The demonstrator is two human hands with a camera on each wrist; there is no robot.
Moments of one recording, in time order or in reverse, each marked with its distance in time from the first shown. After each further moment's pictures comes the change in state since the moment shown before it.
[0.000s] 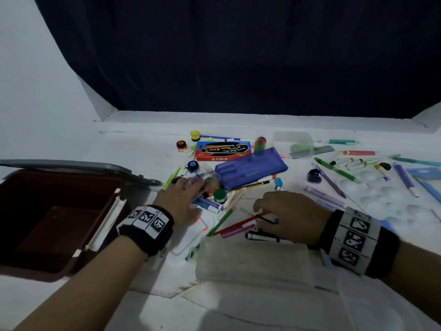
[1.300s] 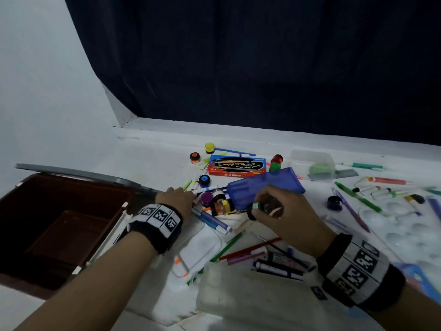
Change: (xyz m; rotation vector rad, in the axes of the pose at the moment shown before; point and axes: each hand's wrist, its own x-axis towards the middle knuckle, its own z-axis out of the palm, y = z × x) left_hand 0.043 -0.018 -0.020 0.242 -0.145 -0.246; right_hand 0.045 0.004 -0.009 0.712 0.466 -0.018
